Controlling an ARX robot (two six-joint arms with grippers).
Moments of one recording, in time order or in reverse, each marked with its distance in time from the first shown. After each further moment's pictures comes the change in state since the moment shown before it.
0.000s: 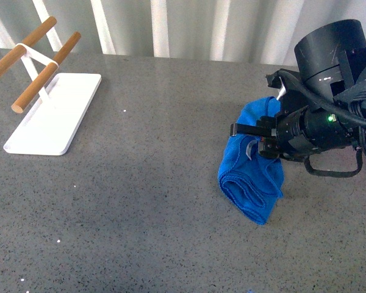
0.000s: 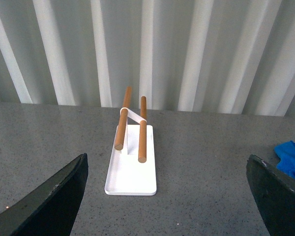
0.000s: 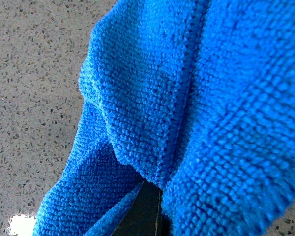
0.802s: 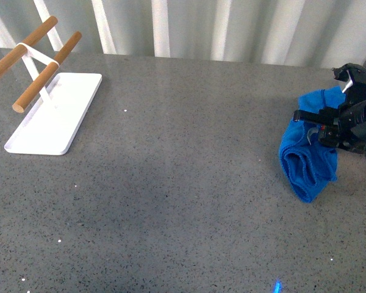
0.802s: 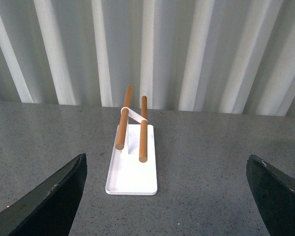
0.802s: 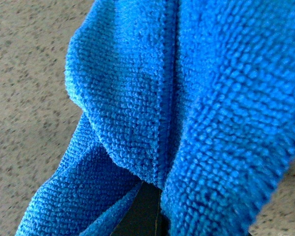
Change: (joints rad) left arm 0.000 0.000 0.000 0.000 -0.001 0.000; right arm -0.217 0.032 0.082 -0.021 0.067 -0.097
